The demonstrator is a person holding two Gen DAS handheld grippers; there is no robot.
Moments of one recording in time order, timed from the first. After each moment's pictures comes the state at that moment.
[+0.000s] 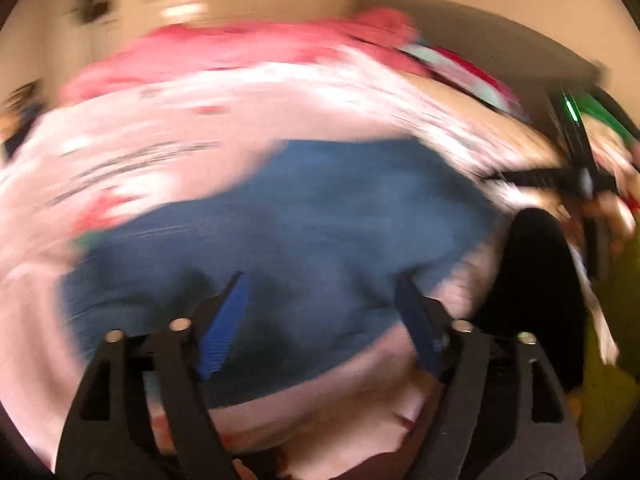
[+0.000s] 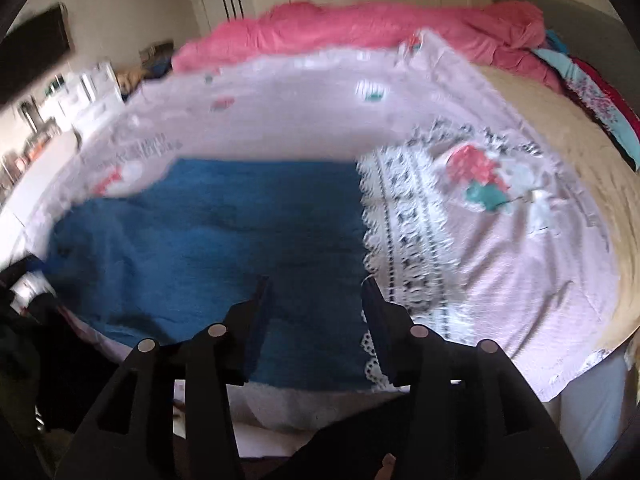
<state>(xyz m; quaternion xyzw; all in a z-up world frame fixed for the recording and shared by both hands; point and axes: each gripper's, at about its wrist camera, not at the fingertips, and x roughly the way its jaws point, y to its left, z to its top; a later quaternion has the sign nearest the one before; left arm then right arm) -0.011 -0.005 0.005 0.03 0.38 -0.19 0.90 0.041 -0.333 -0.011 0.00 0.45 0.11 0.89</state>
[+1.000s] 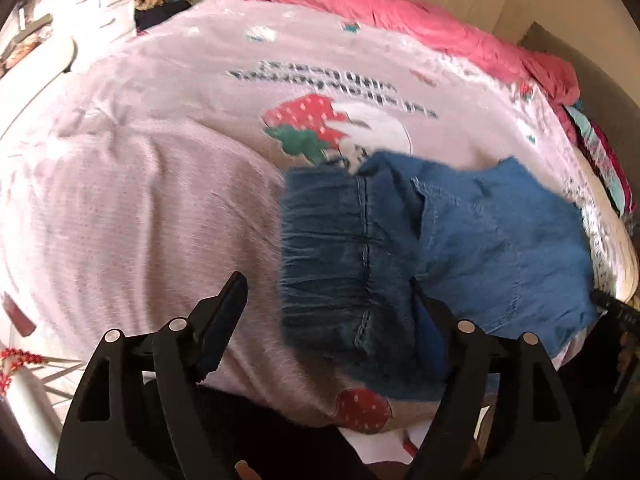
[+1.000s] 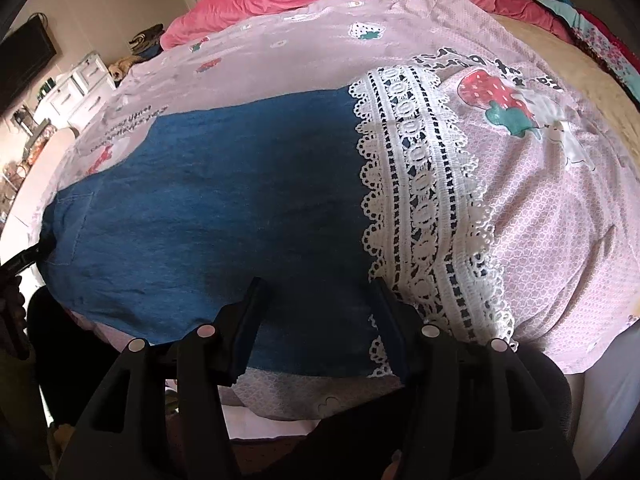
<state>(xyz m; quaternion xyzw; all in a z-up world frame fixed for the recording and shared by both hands) 0.013 0.115 -0.023 -0.10 0.45 0.02 0.89 0.041 -0.346 -0.051 0.05 0.49 0.12 0.86</state>
